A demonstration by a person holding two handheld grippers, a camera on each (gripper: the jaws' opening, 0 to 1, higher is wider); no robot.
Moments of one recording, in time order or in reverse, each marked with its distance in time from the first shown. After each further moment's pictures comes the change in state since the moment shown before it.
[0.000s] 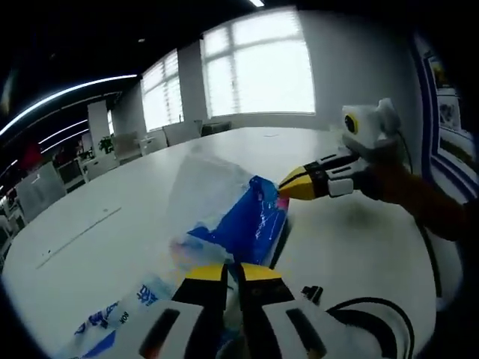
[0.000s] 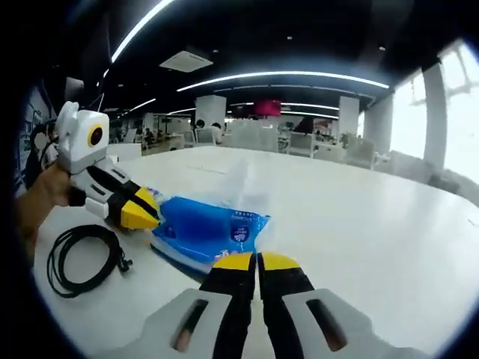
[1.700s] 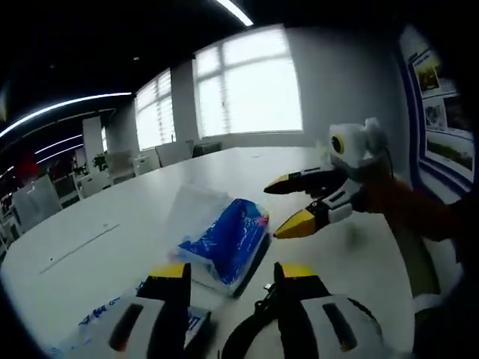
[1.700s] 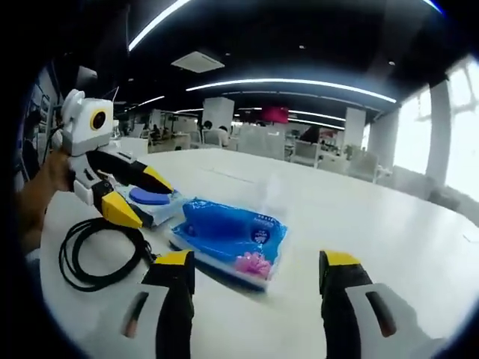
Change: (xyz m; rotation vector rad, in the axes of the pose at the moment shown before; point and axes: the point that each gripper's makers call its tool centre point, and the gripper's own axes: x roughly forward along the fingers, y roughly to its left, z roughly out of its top) left arm -0.044 -0.026 0.016 0.017 -0.129 -0.053; right arm -0.027 0.032 0.008 -0.081 -0.028 0.013
